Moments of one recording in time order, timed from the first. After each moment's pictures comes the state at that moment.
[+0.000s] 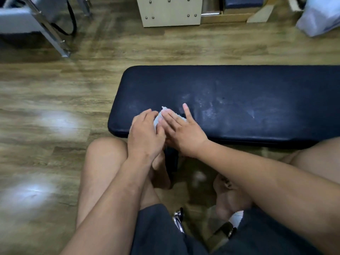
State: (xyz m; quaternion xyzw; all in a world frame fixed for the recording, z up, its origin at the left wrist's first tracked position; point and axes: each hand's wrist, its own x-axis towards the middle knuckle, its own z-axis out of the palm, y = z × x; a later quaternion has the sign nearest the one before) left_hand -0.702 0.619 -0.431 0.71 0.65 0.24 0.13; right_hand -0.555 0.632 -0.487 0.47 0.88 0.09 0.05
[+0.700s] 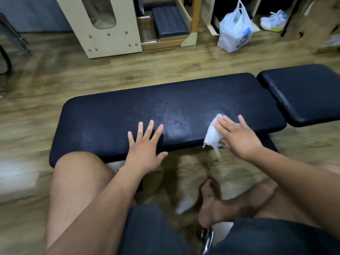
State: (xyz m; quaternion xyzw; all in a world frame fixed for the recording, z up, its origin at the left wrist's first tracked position) left_hand -0.578 0.603 -0.442 0.87 0.47 -0.06 0.11; right_hand -0.265 0.510 -0.466 0.69 0.71 0.09 0.07
